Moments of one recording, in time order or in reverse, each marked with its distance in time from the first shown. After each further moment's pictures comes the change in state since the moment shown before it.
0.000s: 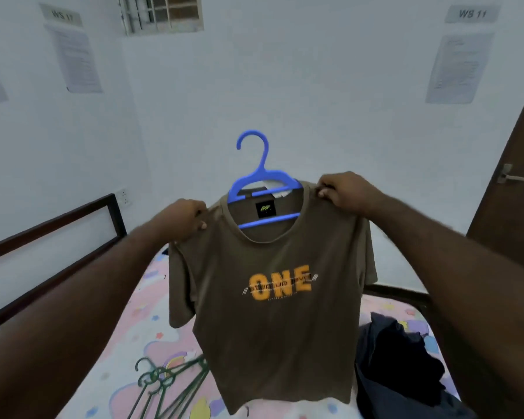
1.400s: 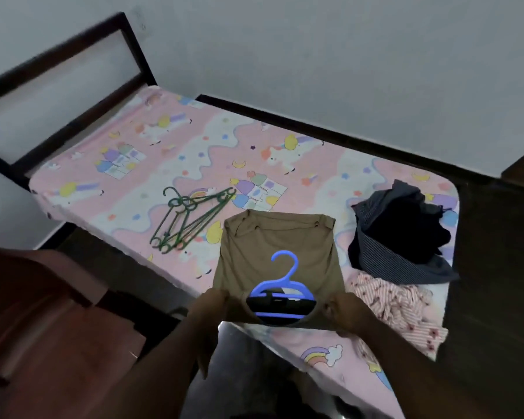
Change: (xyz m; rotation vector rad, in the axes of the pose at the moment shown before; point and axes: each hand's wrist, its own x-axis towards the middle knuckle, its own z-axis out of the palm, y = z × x) left_hand -0.327 0.141 0.362 -0.083 -0.739 -0.457; right_hand -0.434 0.097 0.362 0.179 -0.828 0.015
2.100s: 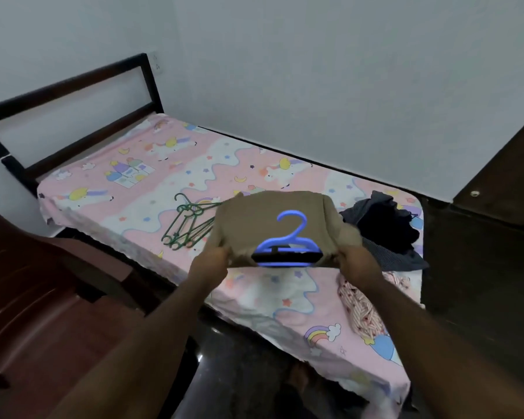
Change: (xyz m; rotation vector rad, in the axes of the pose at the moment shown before) left_hand -0.097 -0.038 -0.050 -0.065 0.386 0.053; right_hand -0.084 -0.132 -0.094 0.036 0.485 0.321
